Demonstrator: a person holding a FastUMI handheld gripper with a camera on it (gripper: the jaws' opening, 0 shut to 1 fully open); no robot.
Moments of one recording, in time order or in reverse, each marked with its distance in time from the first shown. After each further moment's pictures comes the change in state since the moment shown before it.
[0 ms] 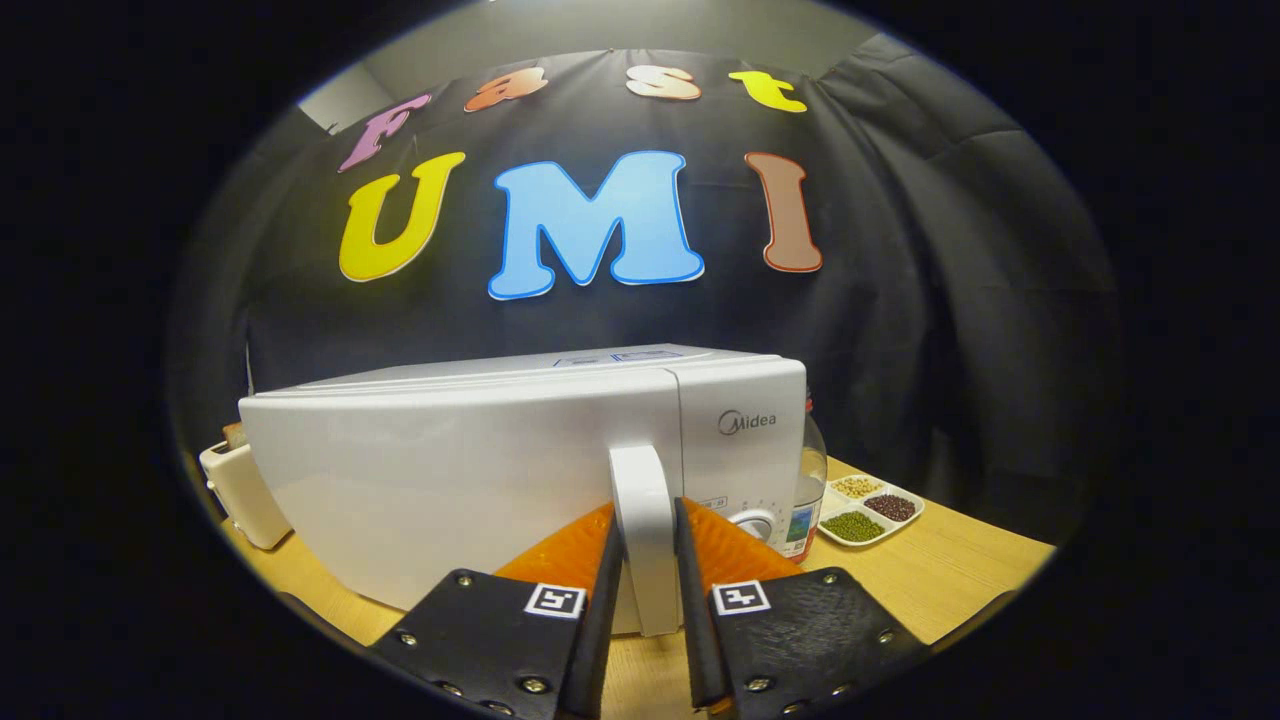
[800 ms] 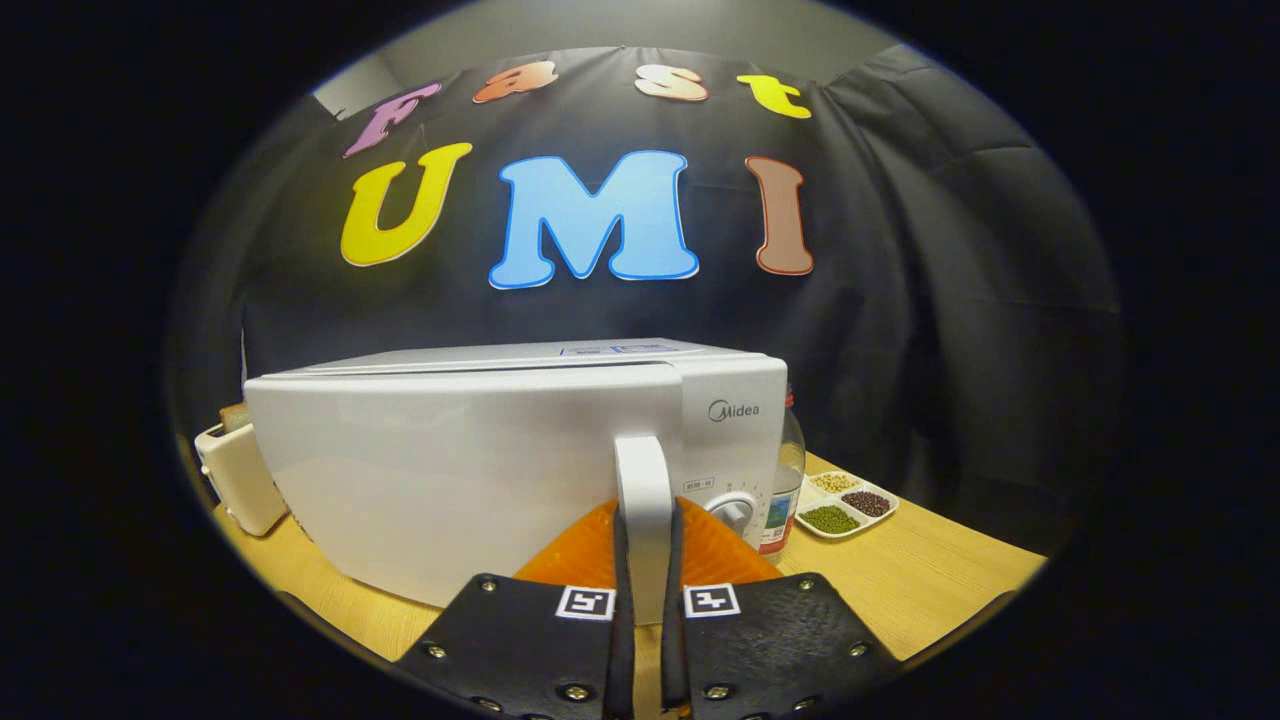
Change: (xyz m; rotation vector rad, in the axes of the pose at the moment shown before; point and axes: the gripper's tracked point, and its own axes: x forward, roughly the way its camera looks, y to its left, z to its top) arm -0.032 -0.001 -0.004 -0.011 0.033 -0.038
